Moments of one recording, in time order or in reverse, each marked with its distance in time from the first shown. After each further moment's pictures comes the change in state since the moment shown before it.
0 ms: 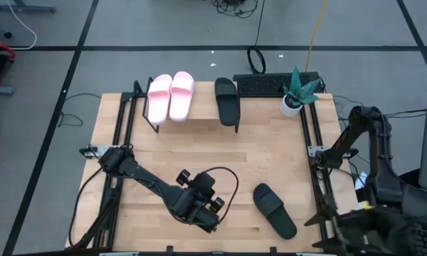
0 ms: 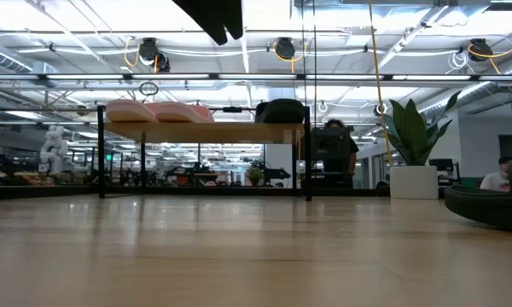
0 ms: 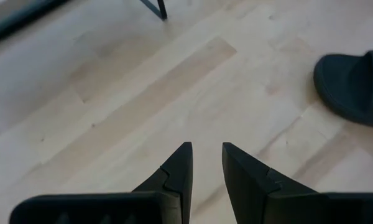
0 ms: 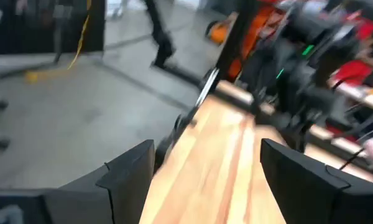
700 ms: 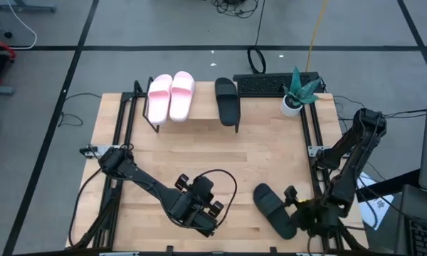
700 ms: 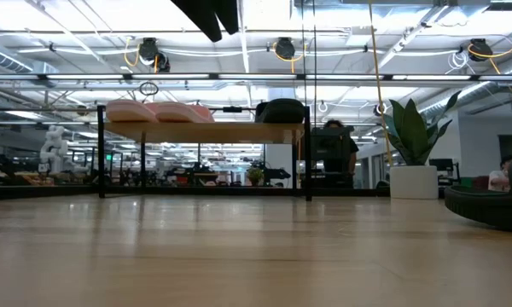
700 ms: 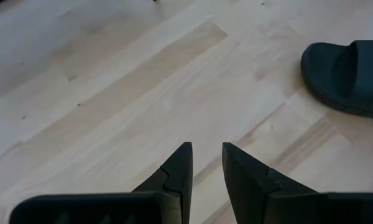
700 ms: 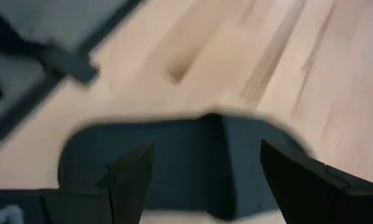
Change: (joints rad) left arm -0.023 0.000 0.000 0.018 0.052 -0.061; right arm -0.285 0.010 -0.382 -0.082 -0.590 0.192
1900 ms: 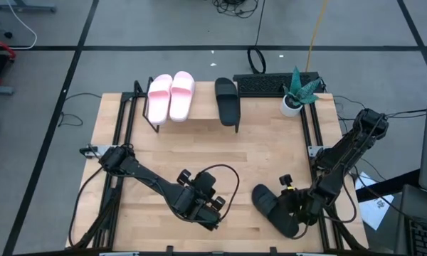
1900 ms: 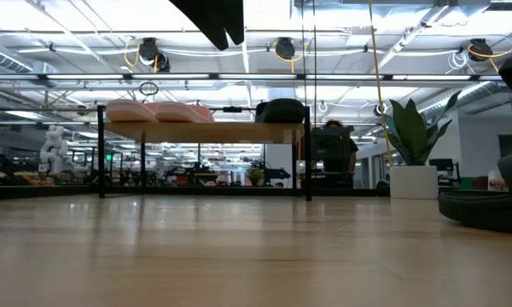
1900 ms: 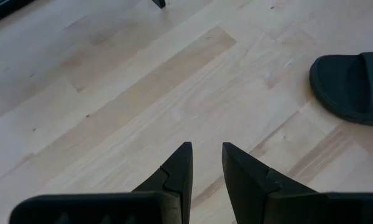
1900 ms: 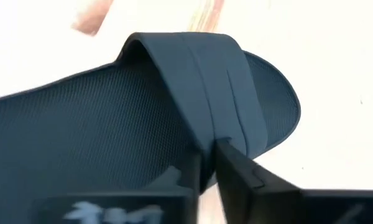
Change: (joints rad) left arm 0.039 0.000 0.000 -0.004 -0.001 0.056; right arm -0.160 0.002 -0.171 0.078 -0.031 0.153
